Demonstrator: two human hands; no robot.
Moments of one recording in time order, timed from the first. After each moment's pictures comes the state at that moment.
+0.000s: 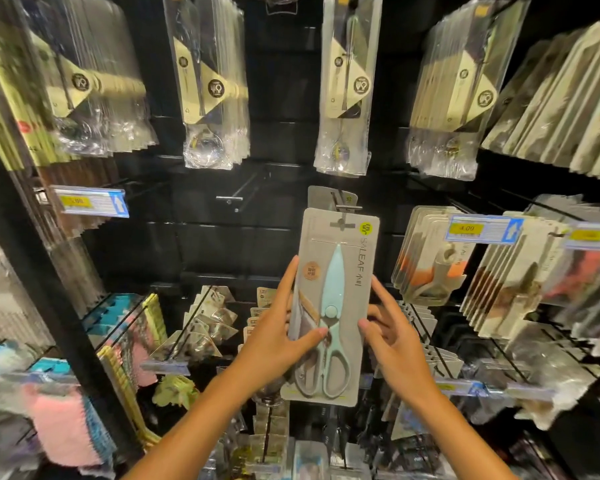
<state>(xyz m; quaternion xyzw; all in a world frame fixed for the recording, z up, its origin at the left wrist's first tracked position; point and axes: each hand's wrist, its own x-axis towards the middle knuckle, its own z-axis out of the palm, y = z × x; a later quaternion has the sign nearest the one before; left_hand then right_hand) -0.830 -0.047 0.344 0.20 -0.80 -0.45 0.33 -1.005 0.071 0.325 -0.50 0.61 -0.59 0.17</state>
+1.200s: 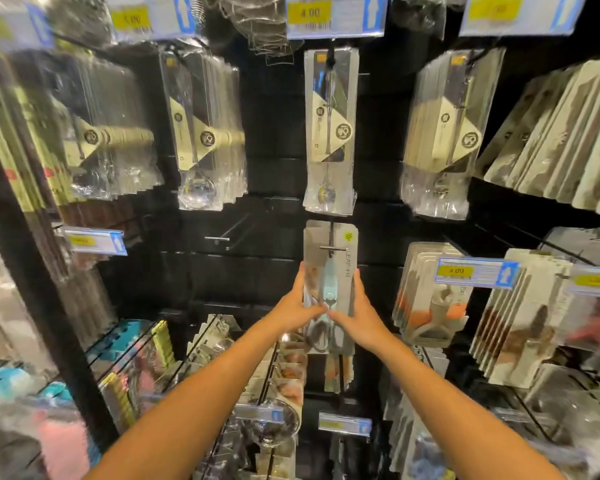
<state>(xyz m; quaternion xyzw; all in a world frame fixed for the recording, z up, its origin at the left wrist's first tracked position) -0.931 -0.135 0.375 0.32 -0.81 -0.44 0.21 -1.096 -0.061 0.334 -0.59 0.64 -0.46 0.19</state>
